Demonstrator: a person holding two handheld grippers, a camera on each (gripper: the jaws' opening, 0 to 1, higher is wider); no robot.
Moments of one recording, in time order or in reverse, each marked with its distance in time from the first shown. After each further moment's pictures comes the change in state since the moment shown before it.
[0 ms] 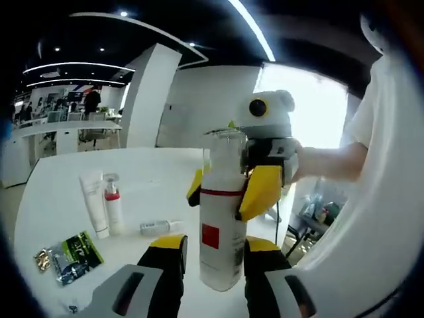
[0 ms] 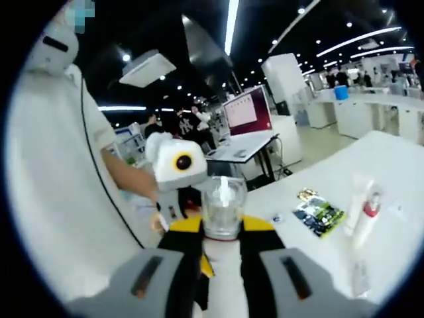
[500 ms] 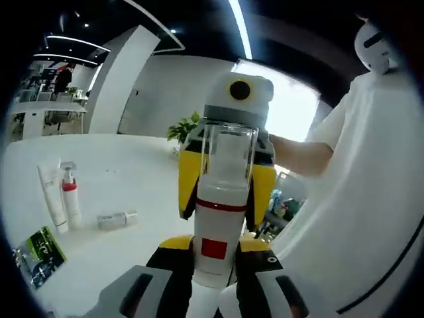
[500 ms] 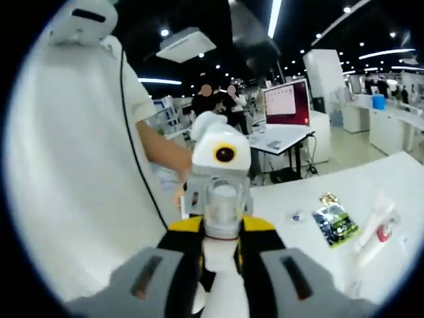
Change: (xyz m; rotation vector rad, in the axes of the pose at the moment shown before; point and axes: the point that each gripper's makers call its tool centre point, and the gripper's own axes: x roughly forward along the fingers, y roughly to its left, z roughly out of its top) left arm 0.004 -0.038 -0.008 -0.021 0.060 -0.235; right arm -0.002 0.026 -0.006 -0.096 0.096 0.163
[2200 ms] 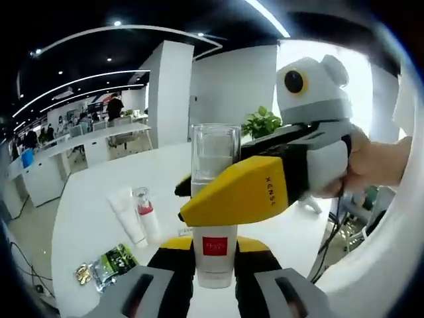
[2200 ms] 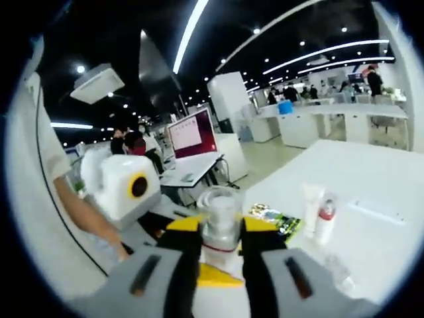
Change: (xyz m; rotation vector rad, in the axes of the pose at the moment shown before) left arm -0.007 0.070 0.034 0.109 0.035 0.542; right arm -0.023 -0.074 0.029 0.231 -0.226 -0.591
